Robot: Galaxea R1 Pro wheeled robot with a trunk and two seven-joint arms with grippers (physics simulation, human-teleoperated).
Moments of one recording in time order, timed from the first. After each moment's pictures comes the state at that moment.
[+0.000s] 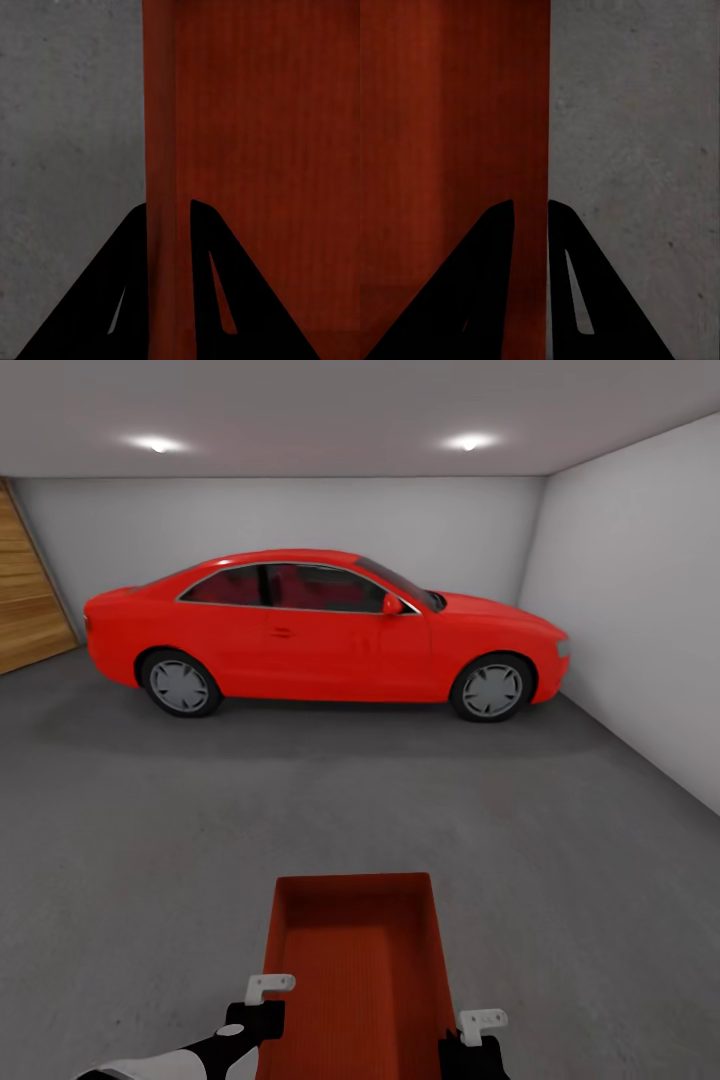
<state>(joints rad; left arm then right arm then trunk) -0.65 -0.11 -0.26 0.09 0.28 -0.21 0.10 -0.30 0.08 0.06 -0.45 0.02 -0.08 -0.05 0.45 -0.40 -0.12</state>
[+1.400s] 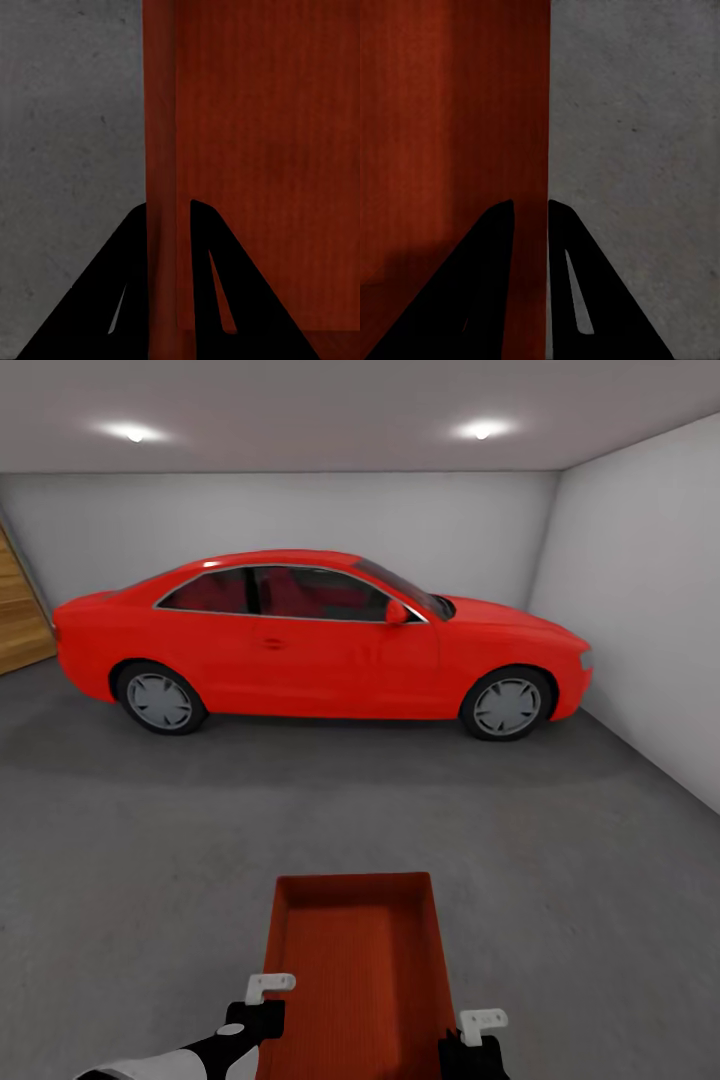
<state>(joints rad) -0.65 -0.11 -0.26 0.09 0.27 -0.20 0.11 -0.30 0.08 0.06 -0.45 0.02 -0.08 -0.05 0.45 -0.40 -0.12</state>
